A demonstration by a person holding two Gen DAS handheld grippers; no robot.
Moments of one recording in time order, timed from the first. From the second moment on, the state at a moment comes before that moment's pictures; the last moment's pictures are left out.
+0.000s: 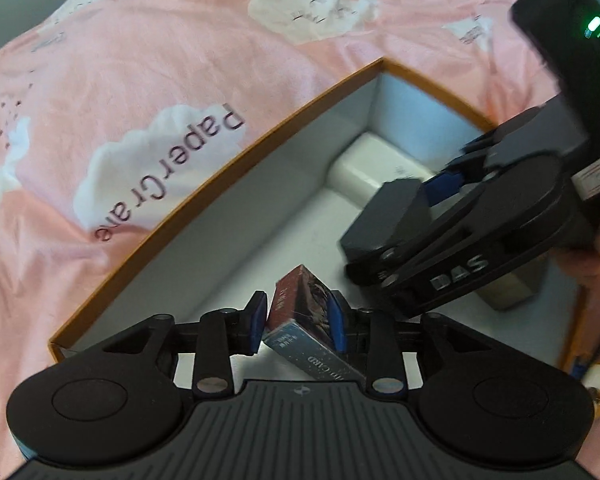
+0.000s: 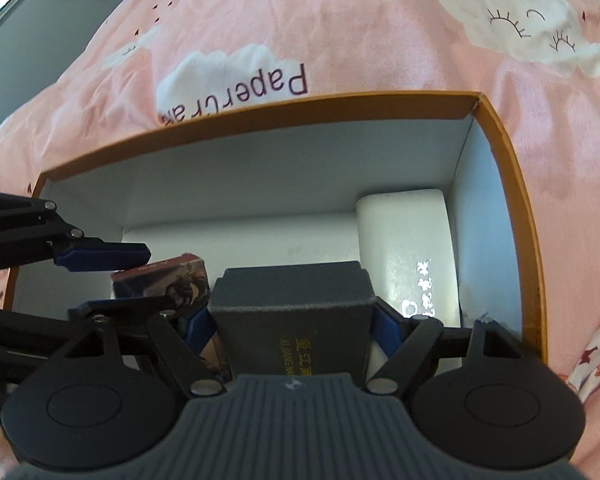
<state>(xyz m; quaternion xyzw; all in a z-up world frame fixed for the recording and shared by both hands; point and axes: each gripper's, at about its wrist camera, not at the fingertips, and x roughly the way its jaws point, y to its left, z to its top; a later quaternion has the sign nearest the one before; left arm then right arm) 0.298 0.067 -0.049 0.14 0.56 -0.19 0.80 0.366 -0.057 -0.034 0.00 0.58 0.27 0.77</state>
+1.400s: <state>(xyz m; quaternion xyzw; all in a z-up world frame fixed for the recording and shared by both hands) 0.305 0.033 -0.086 0.23 0.61 -0.16 0.74 0.342 -0.051 -0.037 -0.26 0.49 0.40 0.73</state>
